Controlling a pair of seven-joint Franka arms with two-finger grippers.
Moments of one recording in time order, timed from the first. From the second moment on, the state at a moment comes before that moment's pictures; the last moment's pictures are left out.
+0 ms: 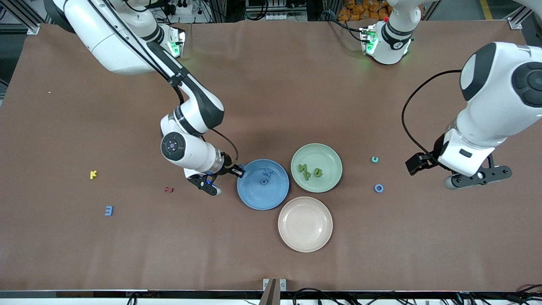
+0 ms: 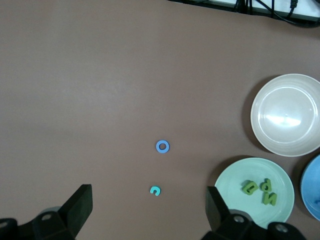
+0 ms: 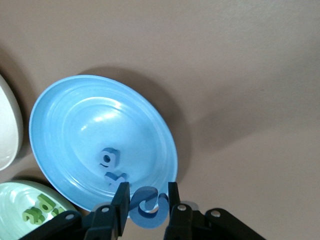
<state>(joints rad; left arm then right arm) 0.21 0.31 -0.49 -1.50 0.20 1.86 -0.47 0.15 0.70 0.43 -1.59 0.06 2.32 0.97</state>
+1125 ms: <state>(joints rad) 0.27 0.16 -0.34 -1.52 0.03 1.72 -0.17 -0.04 0.67 0.36 -1.56 -0.12 2.05 0.50</state>
